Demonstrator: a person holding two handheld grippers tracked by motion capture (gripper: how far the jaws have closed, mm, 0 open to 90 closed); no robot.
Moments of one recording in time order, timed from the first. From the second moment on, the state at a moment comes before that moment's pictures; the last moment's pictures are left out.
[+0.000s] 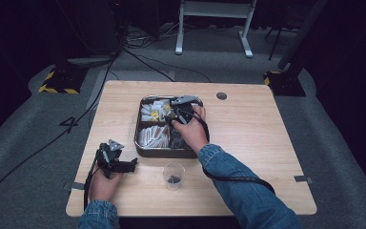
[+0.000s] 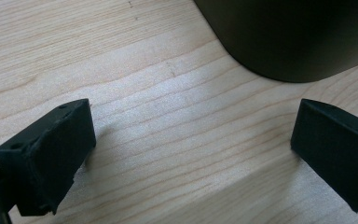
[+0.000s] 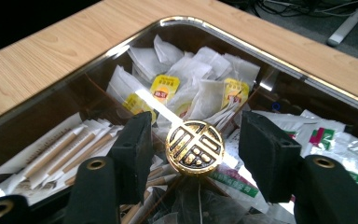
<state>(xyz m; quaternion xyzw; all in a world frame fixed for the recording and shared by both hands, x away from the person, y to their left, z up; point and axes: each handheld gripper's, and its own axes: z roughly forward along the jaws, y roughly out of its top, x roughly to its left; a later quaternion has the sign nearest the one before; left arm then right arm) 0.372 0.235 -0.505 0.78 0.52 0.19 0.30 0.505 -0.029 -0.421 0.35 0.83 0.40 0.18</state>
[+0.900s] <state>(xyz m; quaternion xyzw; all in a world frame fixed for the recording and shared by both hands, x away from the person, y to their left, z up) 0.372 0.235 -0.505 0.78 0.52 0.19 0.30 0.466 -0.090 -0.350 0.33 0.81 0.44 0.19</state>
